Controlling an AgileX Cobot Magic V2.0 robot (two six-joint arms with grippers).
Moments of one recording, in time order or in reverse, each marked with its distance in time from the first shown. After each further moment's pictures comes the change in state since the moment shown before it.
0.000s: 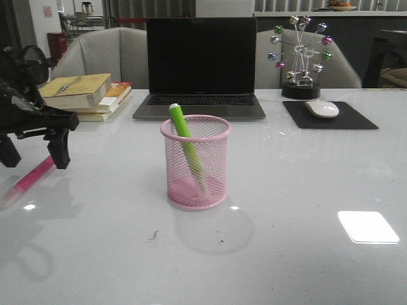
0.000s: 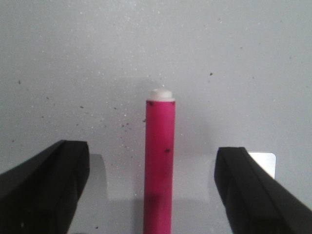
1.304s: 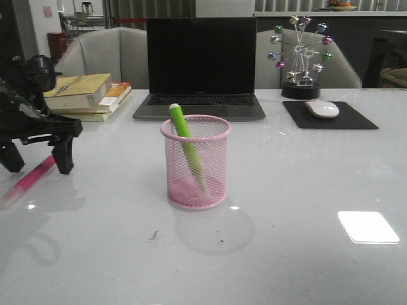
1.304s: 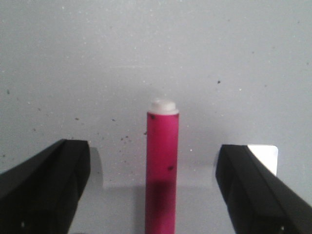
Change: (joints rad) left arm 0.000 0.047 -0.054 0.008 0.036 0.000; right arm 0.000 0.000 0.000 0.000 0.000 0.000
